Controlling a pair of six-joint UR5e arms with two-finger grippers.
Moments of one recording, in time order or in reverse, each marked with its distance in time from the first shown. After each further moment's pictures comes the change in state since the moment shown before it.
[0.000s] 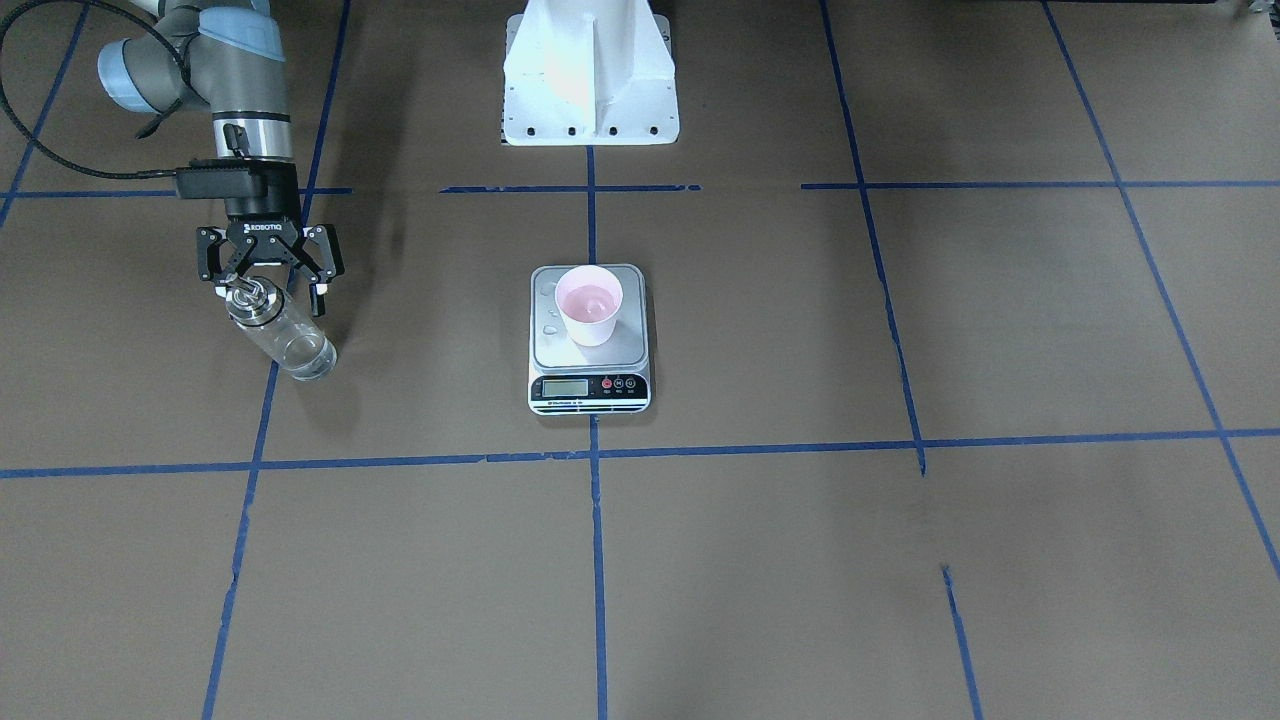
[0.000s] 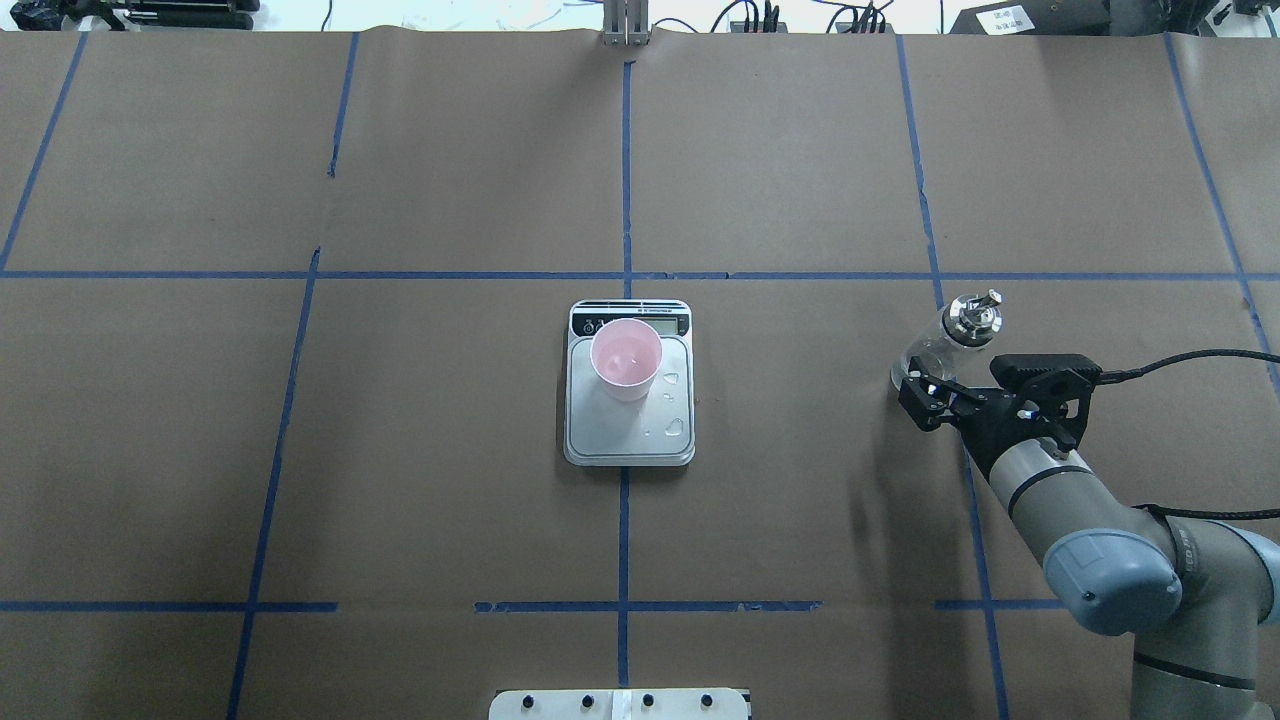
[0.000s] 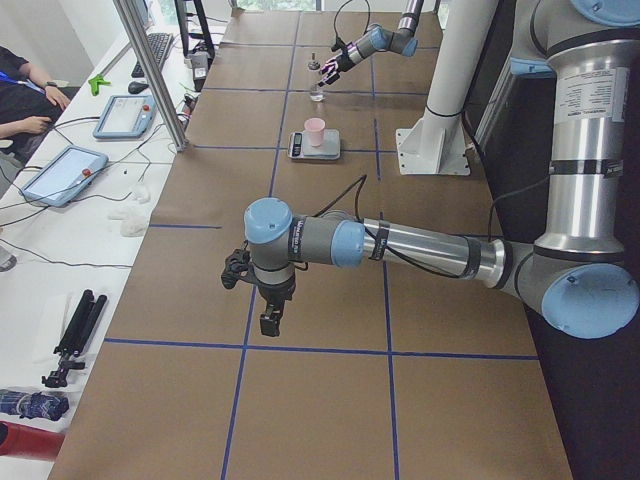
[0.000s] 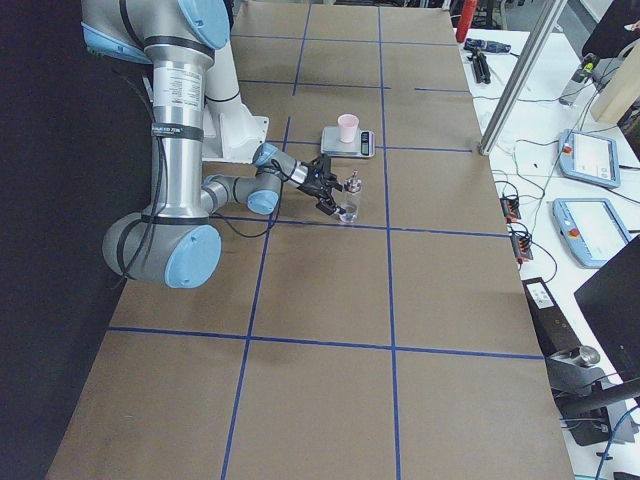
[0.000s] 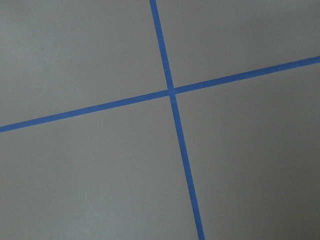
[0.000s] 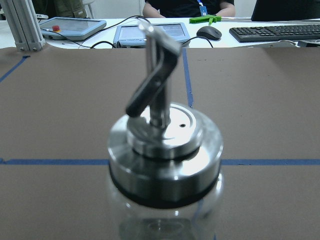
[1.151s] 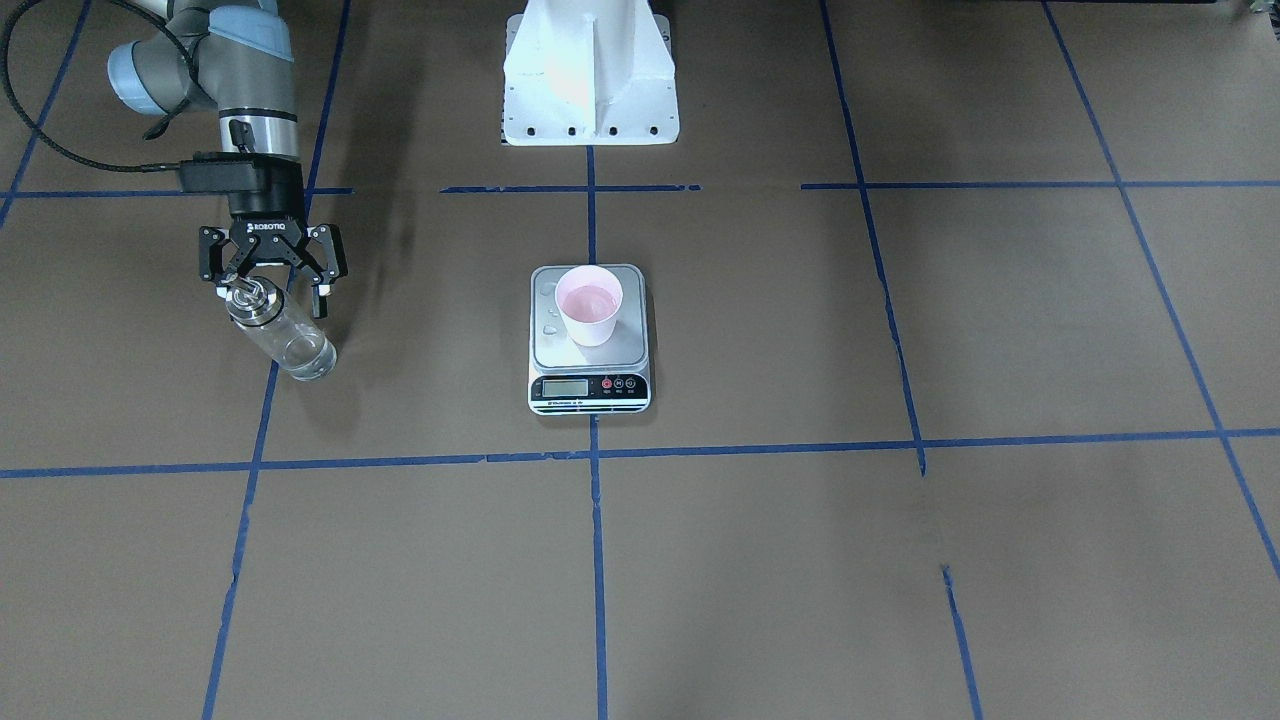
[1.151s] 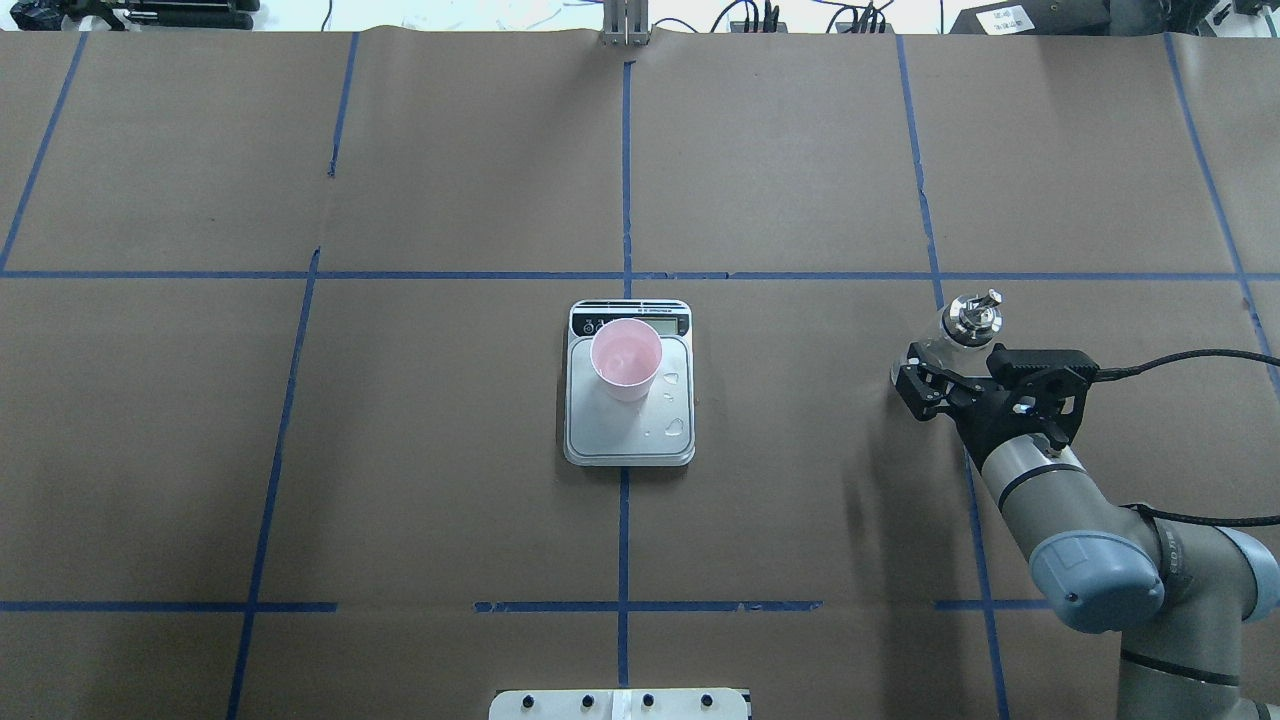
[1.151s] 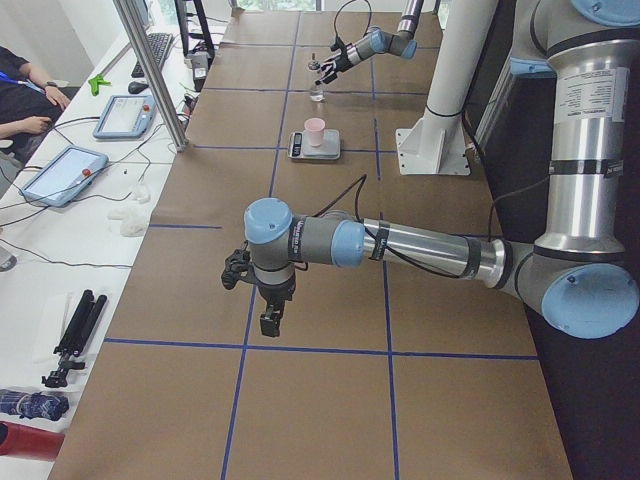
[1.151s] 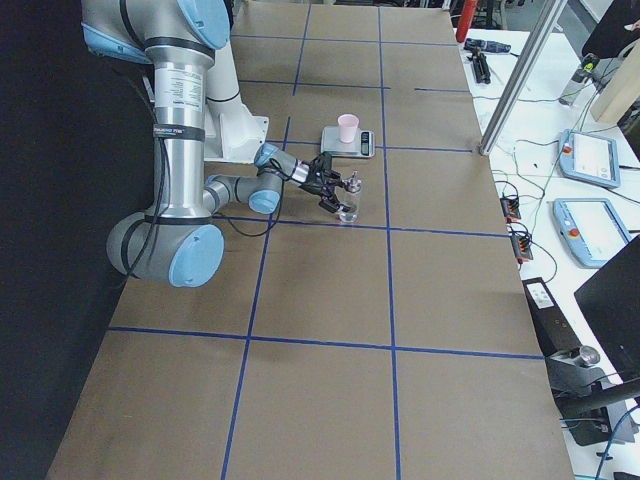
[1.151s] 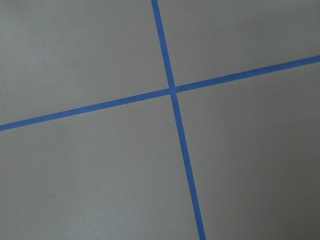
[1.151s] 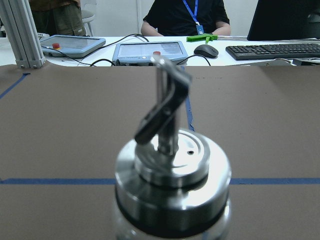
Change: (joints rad) left arm 0.000 0.003 -0.002 0.003 0.002 0.000; right arm -0.001 0.021 -0.025 0.001 -0.066 -0.005
